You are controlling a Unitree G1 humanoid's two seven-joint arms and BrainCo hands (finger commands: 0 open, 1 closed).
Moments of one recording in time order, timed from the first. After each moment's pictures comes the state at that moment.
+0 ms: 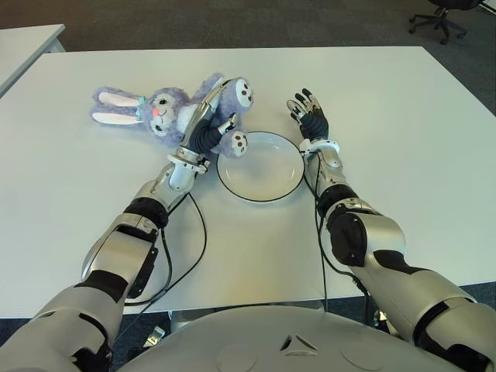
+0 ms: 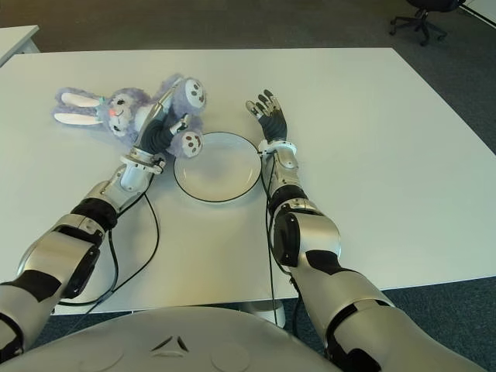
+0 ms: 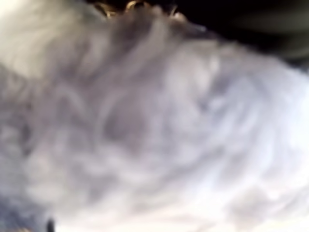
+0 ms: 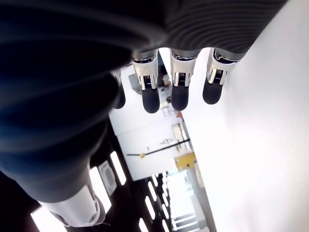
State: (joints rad) left arm -0.59 0.26 -0.25 1.01 0.51 -0.98 0.49; right arm -0.82 -0.01 -0.34 1.26 0.15 -0.40 0.15
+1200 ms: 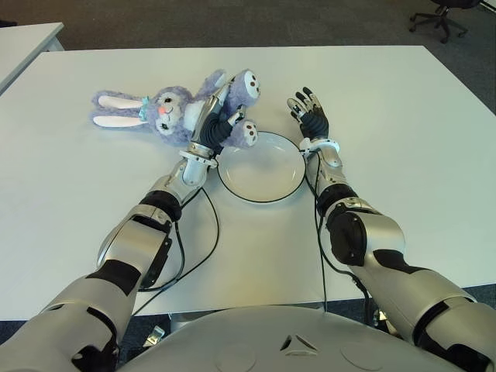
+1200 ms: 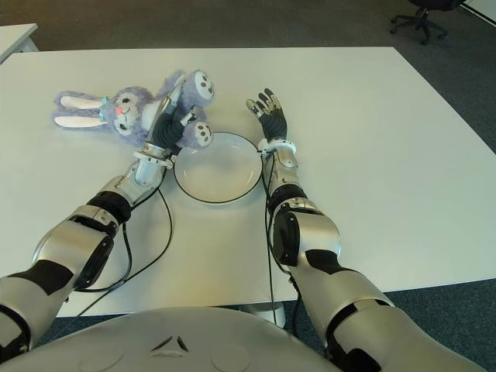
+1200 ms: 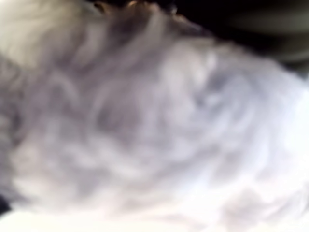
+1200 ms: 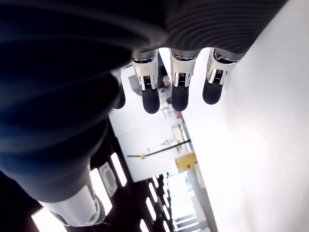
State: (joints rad) left arm -0.67 0.19 -0.25 1.11 0.50 -0.94 0.56; right arm -0.83 0.00 -0.34 1.26 0.15 -0.40 0.14
